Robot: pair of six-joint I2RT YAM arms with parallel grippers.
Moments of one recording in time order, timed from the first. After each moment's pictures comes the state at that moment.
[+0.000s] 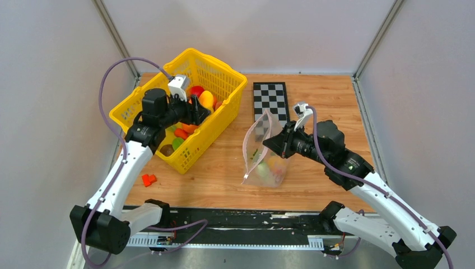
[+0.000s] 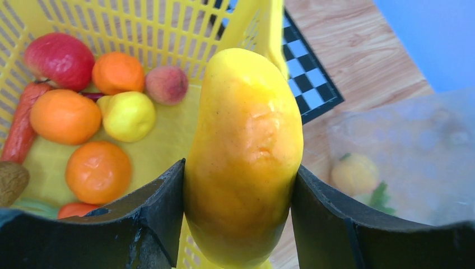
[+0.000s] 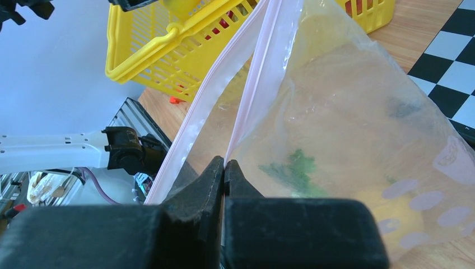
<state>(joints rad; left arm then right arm) -0.26 1.12 1.06 -0.32 0.36 -0.16 0.73 0.83 0.93 -0.36 -0.19 0.53</state>
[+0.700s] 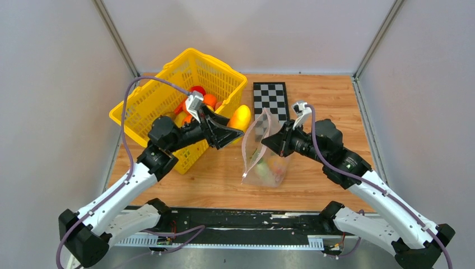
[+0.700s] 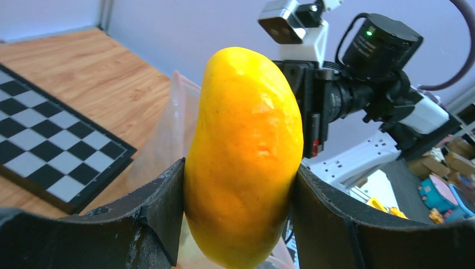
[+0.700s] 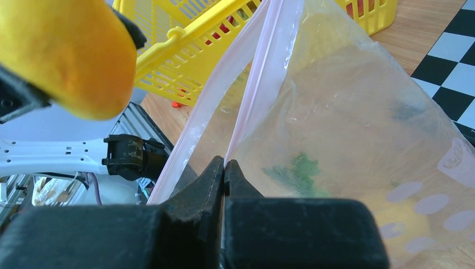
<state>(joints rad) -0.59 0.93 0.83 0.28 0.56 -0.59 0.73 0.85 0.93 -0.33 -0.19 0.54</state>
